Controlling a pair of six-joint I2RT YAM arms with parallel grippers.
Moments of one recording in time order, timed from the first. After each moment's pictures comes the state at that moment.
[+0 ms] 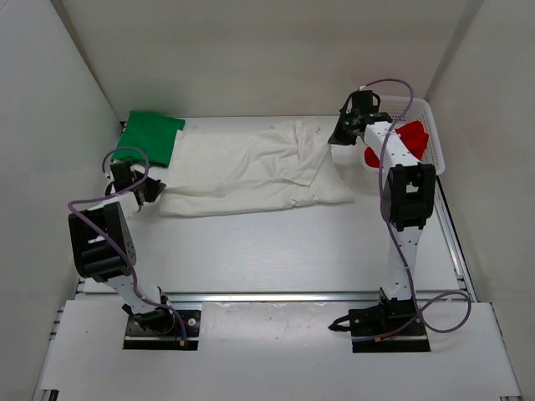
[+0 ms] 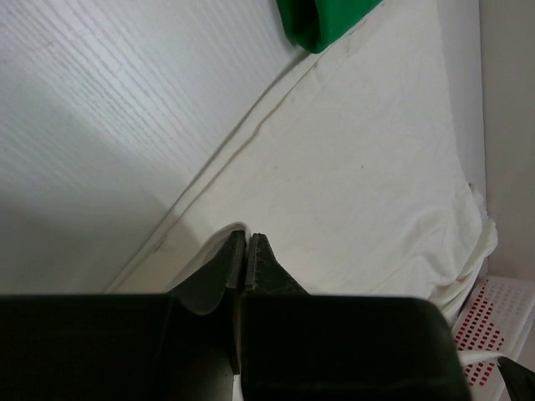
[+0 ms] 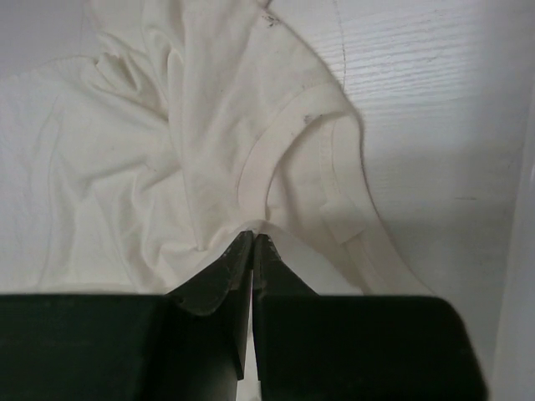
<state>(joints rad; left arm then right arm) 0.28 1.67 0.86 0.09 0.19 -0.87 0.10 2.16 1.91 -0.55 -0.19 0.43</state>
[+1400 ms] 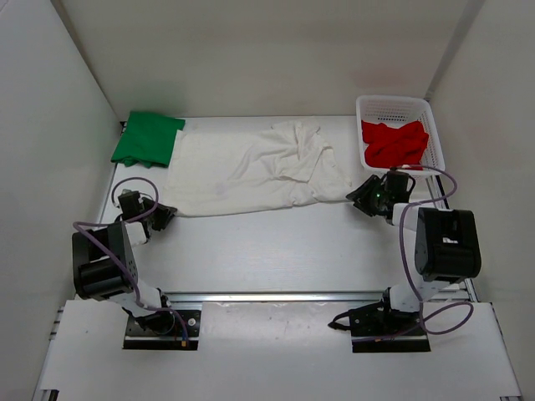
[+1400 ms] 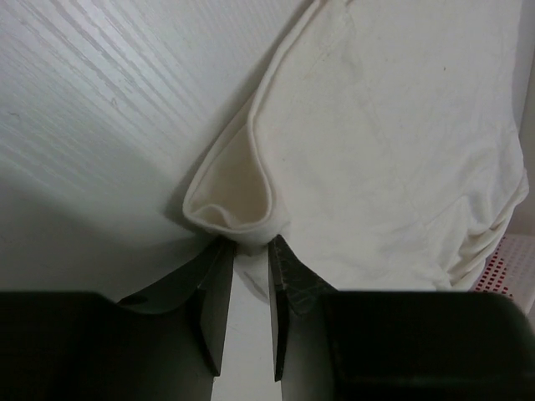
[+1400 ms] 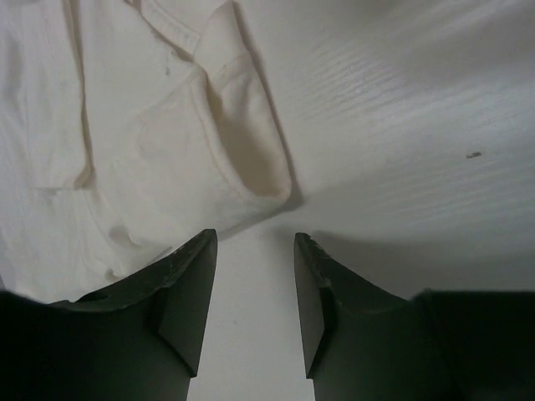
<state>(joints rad) 0.28 1.52 0.49 0.29 0.25 -0.90 -0.09 1.60 0.68 0.20 -0.31 0.69</state>
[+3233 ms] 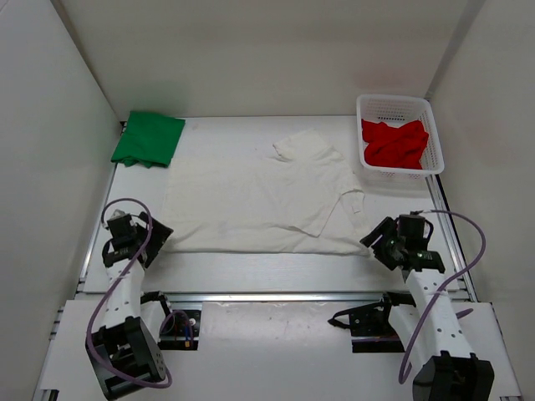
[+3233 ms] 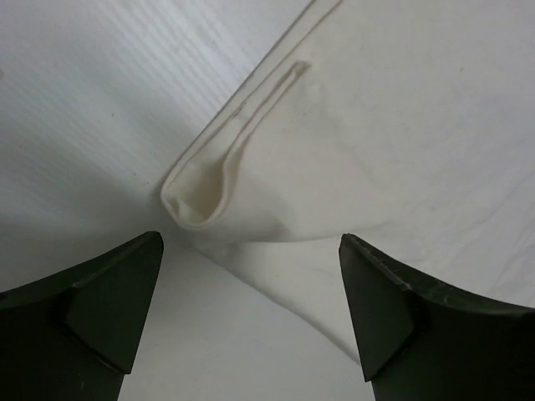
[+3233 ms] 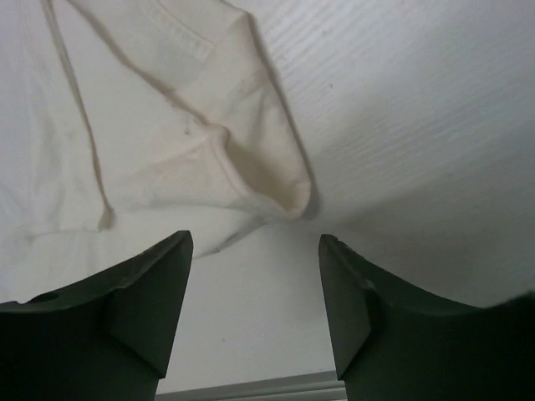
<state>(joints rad) 0.36 0.86 0.36 -0.37 0.16 -0.66 -0.09 0.69 0.38 -0.59 -0.11 0.72</state>
